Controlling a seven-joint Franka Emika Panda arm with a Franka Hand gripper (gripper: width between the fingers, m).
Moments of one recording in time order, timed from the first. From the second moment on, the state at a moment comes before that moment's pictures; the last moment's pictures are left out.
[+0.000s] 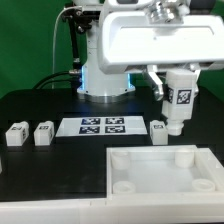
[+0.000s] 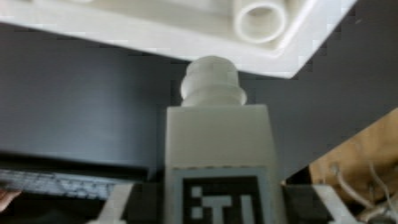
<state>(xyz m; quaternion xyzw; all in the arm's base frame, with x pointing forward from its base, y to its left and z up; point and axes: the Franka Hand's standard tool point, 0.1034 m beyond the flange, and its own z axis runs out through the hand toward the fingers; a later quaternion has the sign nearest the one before) 0.582 0.077 0.131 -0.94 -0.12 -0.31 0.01</state>
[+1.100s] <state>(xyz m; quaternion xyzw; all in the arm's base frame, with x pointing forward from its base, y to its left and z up) 0.620 0.120 0.085 -0.95 -0.12 -0.30 0.05</state>
